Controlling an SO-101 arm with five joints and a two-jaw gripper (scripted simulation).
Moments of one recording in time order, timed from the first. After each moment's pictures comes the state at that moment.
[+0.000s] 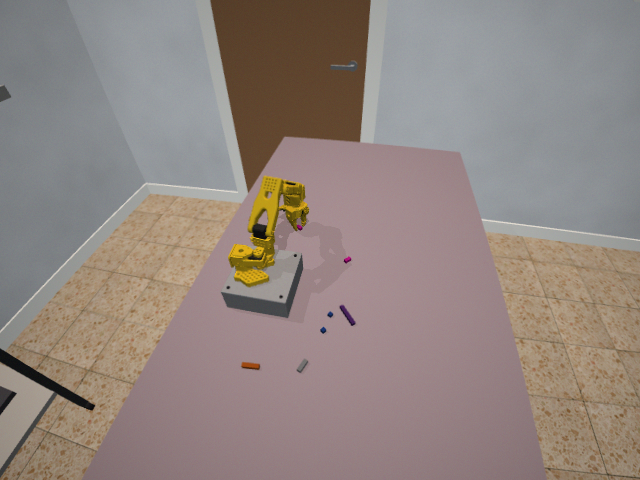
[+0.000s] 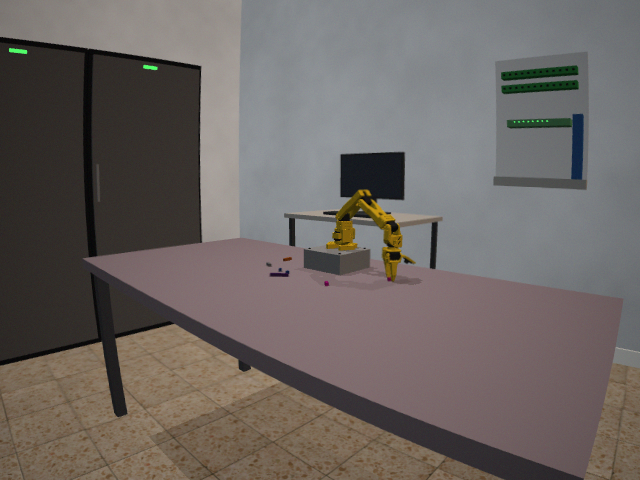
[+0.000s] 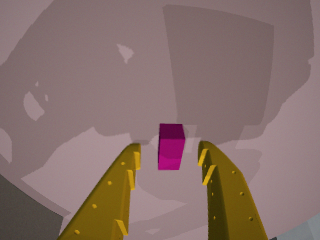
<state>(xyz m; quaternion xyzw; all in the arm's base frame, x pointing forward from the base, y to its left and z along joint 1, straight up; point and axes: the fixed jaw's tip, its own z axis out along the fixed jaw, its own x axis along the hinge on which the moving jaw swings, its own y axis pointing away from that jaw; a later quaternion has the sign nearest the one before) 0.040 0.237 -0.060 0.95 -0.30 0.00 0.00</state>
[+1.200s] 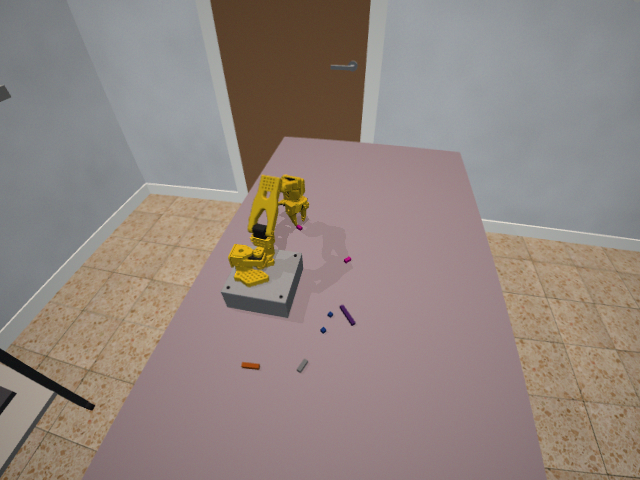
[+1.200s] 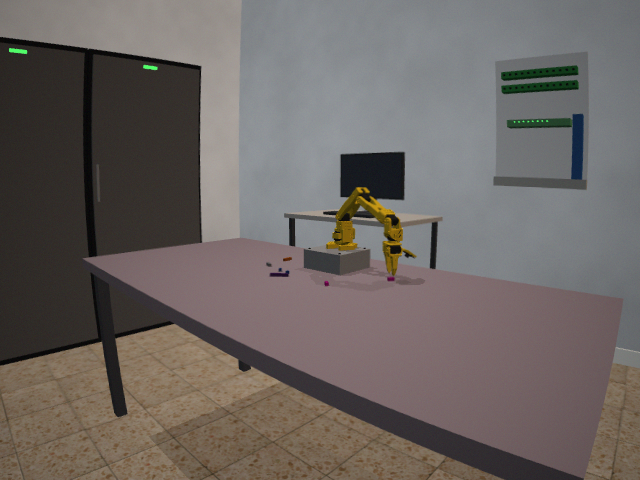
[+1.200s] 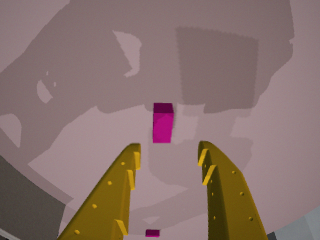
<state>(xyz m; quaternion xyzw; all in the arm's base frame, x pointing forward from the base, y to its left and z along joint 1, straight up) 0.040 0.240 -0.040 0.95 -0.30 0.00 0.00</state>
